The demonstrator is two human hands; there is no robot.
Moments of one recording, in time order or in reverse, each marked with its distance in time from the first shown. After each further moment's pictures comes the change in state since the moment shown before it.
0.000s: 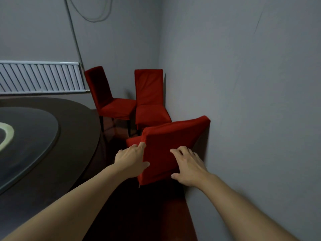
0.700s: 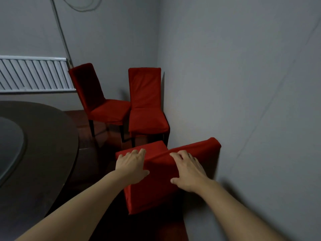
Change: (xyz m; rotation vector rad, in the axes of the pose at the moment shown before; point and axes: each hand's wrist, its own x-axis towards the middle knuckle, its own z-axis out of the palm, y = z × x) left_hand 0.240 -0.008 0.025 0.044 -0.041 -0.017; right_hand 0.215 0.107 0.013 0.027 -0.036 0.026
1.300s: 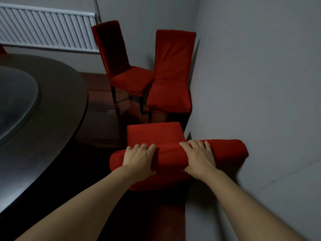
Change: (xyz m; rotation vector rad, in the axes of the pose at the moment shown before) left_hand 0.090 0.041 0.079 0.082 -0.098 -0.142; right_hand 0.118 0.103 0.056 -0.150 -0.123 -0.150
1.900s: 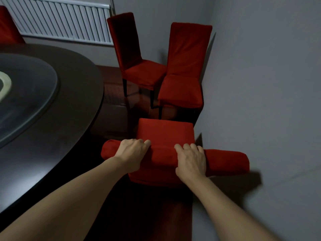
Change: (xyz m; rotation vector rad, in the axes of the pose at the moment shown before) left_hand -0.038 -0.072 0.008 0.132 0.038 0.061; right_hand -0.021 -0.096 0.017 0.012 0.195 0.002
